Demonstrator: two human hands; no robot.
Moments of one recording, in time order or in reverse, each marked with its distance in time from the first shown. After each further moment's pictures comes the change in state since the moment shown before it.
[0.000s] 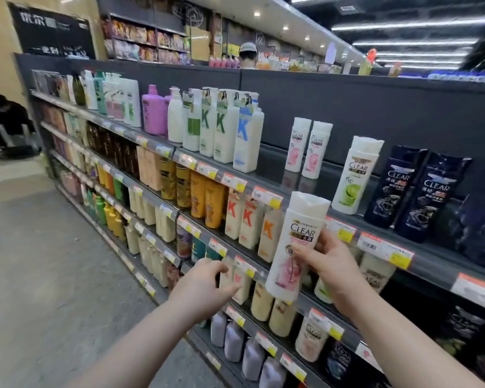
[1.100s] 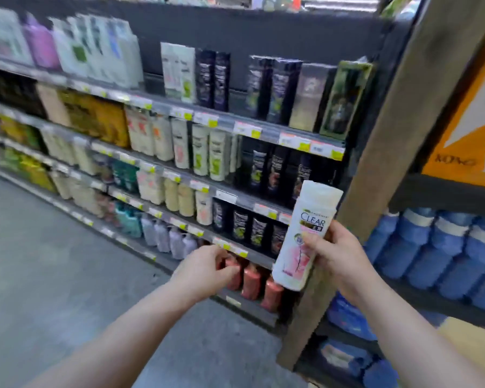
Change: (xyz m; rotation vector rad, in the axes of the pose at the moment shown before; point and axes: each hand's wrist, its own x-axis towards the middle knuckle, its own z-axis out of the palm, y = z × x) left_hand -0.406 0.233 0.208 -0.052 -0.199 0.214; right_hand -0.479 0.007 -0.311 0.027 0.264 0.123
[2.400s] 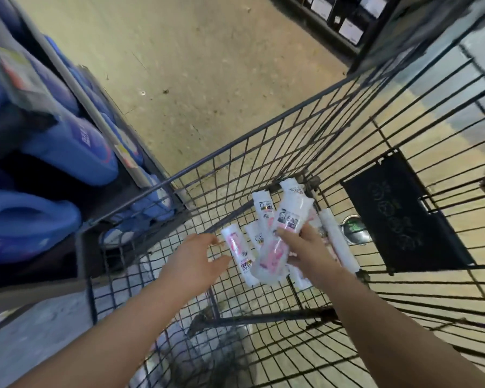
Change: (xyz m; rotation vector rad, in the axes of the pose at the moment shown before) left_hand -0.110 0.354 0.587 0.363 -1.044 0.441; right_hand -0.339 0.348 -0.515 0.442 1.000 0.717
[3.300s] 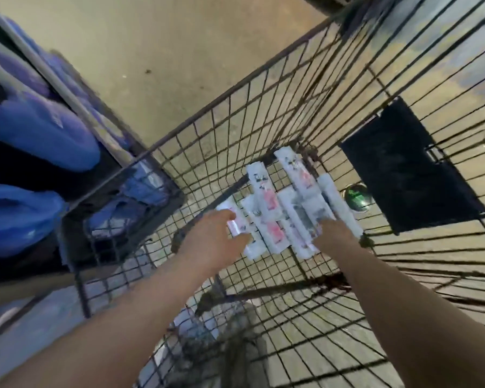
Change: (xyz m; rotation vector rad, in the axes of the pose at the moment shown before) left_hand 0.009 0.015 0.029 0.075 -0.075 0.110; right_hand 0.022 0.058 -0.057 -1.163 0.265 0.249
